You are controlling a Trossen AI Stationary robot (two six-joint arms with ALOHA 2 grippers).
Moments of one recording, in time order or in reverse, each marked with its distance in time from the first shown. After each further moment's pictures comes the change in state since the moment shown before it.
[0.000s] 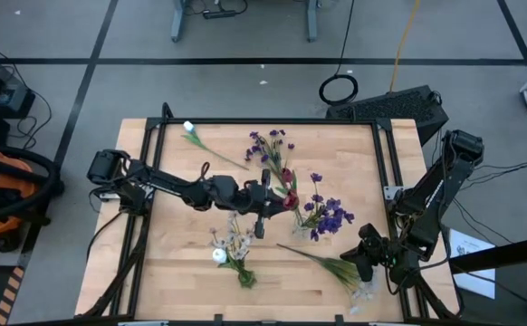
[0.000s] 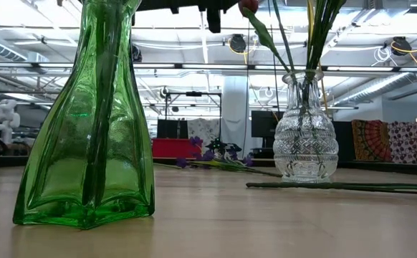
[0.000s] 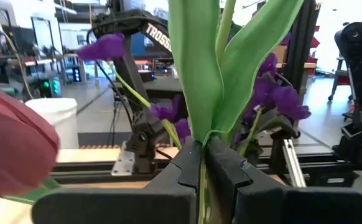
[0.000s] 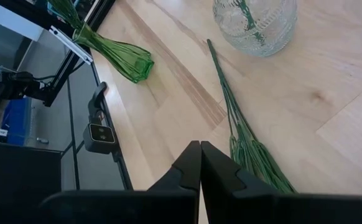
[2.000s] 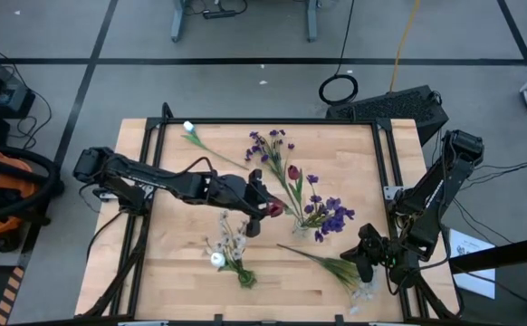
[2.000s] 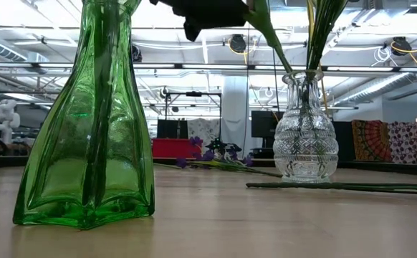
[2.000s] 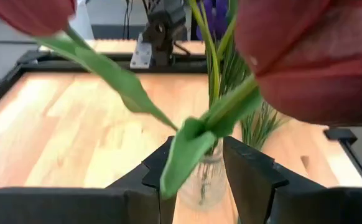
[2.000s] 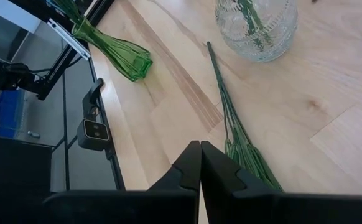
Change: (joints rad) left arm -0.006 -0.127 0.150 -0.770 -0.085 -0.066; right arm 0.000 0.000 0.000 -0.010 0.005 -0.052
